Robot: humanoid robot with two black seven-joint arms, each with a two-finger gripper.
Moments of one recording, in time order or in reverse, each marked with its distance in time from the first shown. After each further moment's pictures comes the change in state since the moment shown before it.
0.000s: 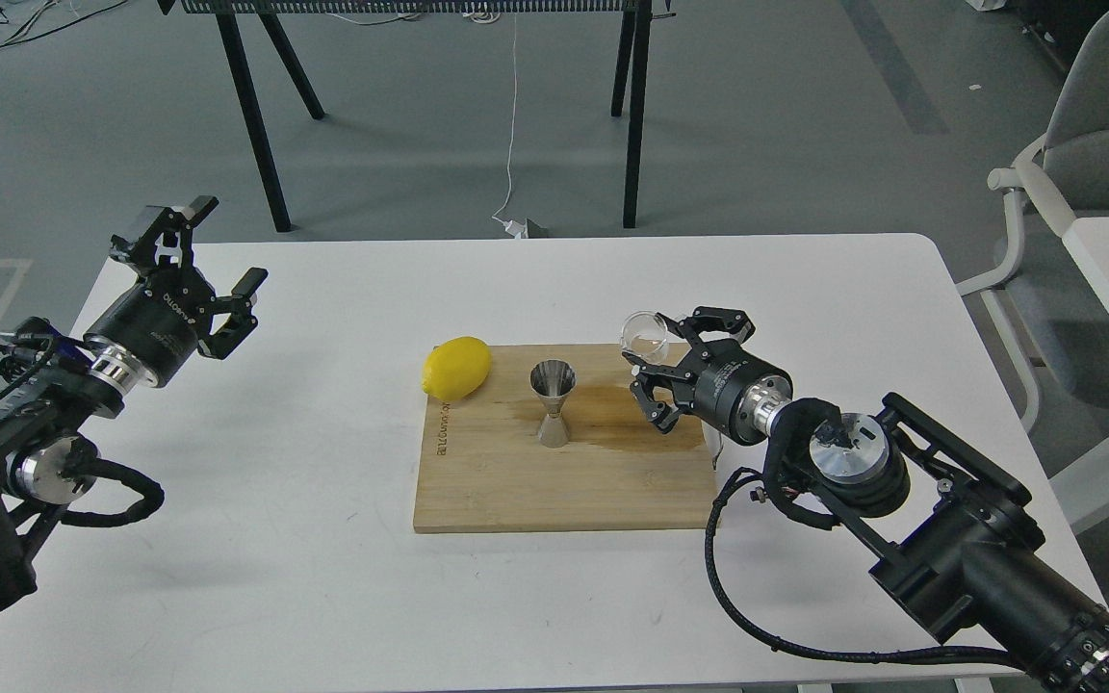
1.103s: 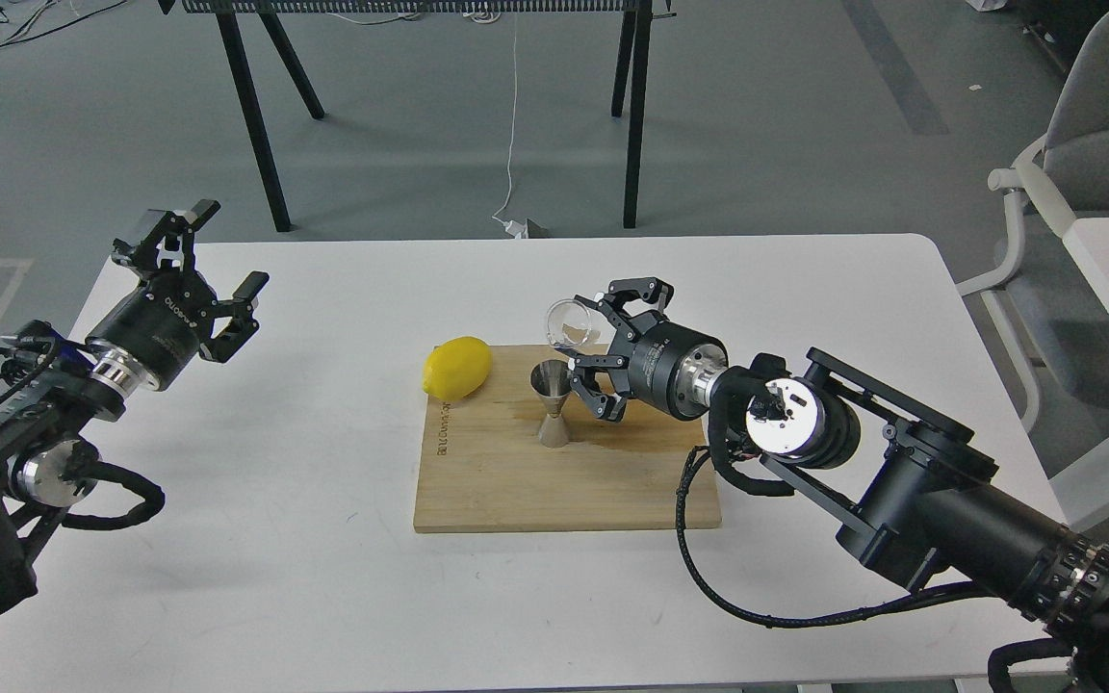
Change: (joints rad) left arm 0.005 -0.001 0.006 0.000 0.000 0.000 0.000; right arm 0.187 -0.009 -0.231 0.015 -0.070 -0.016 -0.008
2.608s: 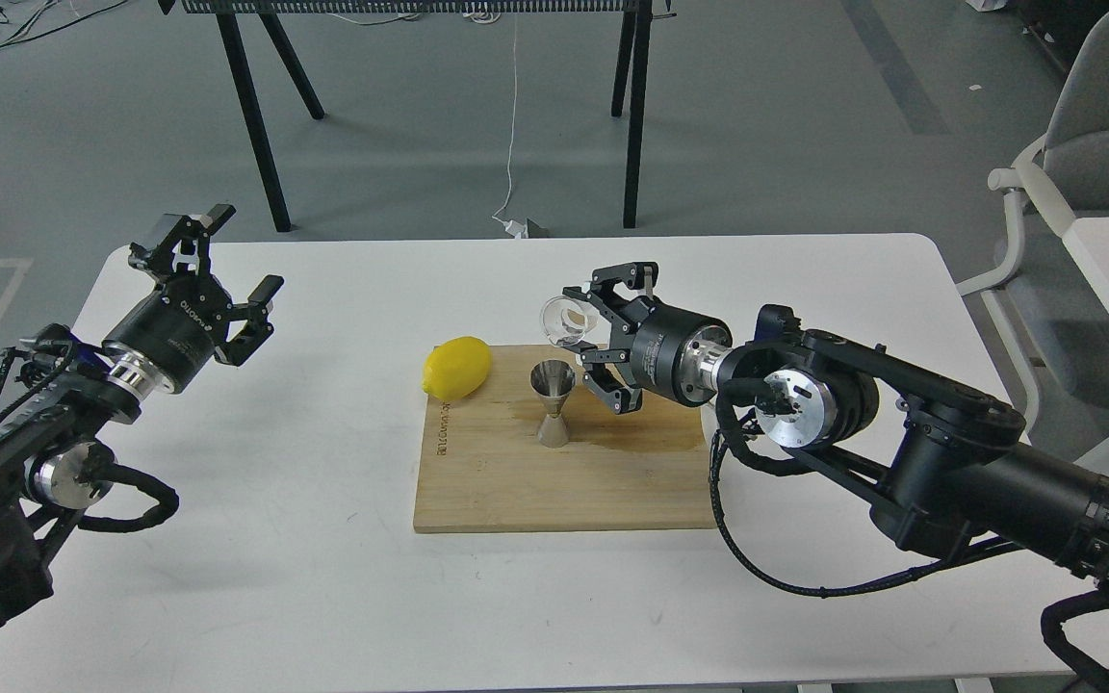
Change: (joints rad) left arm 0.001 -0.025 0.002 0.000 0.000 0.000 0.000; right arm 0.156 -0.102 -0.203 0.081 -0.118 0.003 -0.014
